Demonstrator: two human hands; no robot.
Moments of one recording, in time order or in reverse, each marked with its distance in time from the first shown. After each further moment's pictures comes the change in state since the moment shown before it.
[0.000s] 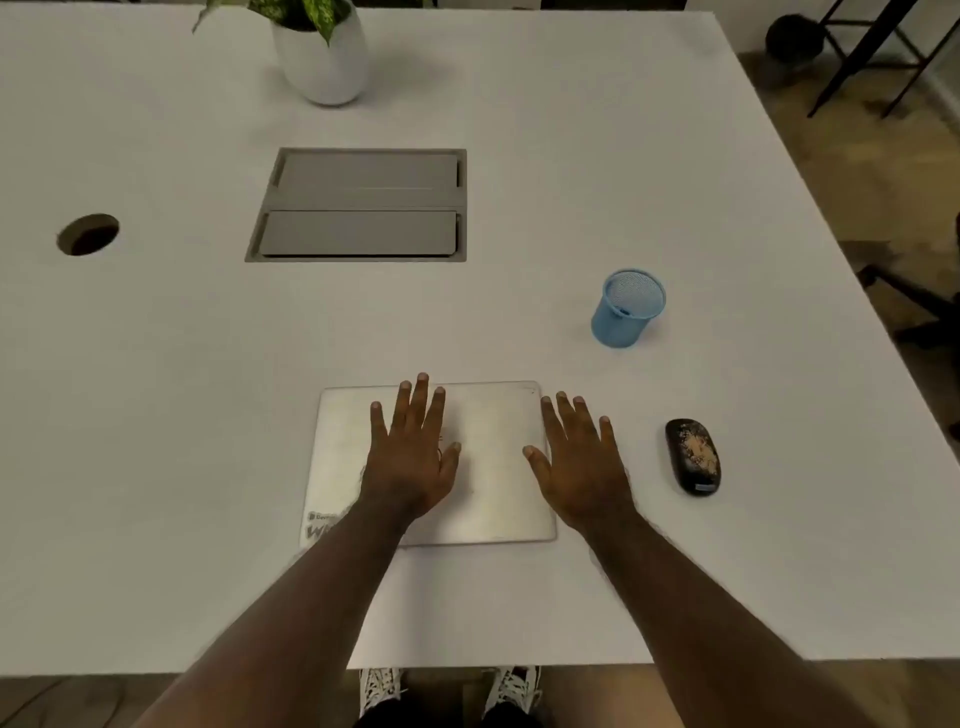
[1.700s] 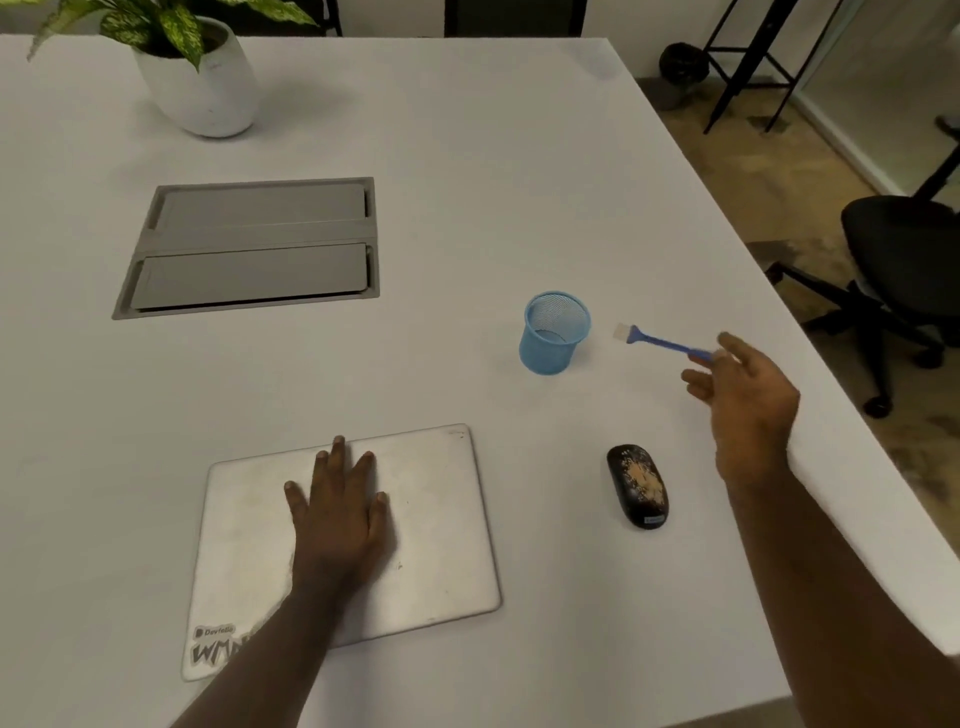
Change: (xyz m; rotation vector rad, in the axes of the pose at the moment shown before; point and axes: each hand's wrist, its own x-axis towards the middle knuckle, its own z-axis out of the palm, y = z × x) left_hand 0.026 0.012 0.043 -0.150 0.104 -0.131; right_hand 0.036 0.175 -0.104 1.316 0.805 0.669
